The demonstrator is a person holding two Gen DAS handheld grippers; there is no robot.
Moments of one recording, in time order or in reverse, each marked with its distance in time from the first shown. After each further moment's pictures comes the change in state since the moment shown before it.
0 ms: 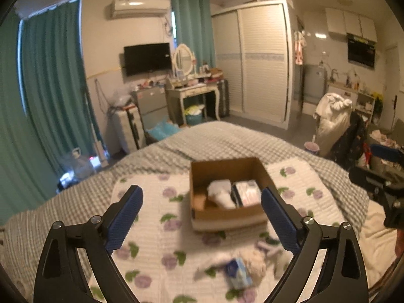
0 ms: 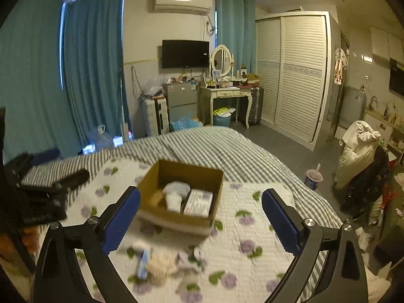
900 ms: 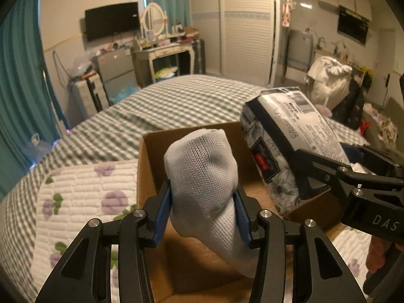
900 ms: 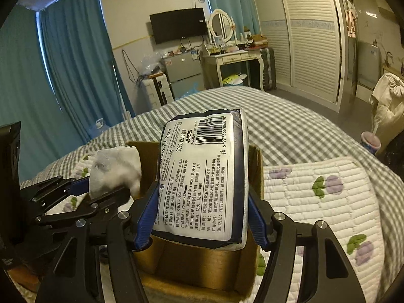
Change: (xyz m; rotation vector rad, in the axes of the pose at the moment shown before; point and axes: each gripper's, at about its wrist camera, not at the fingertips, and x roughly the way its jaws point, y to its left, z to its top) left arm 0.266 -0.029 -0.022 0.074 0.182 -0.140; right arm 0.294 -0.031 -0.018 0.161 0.119 0.126
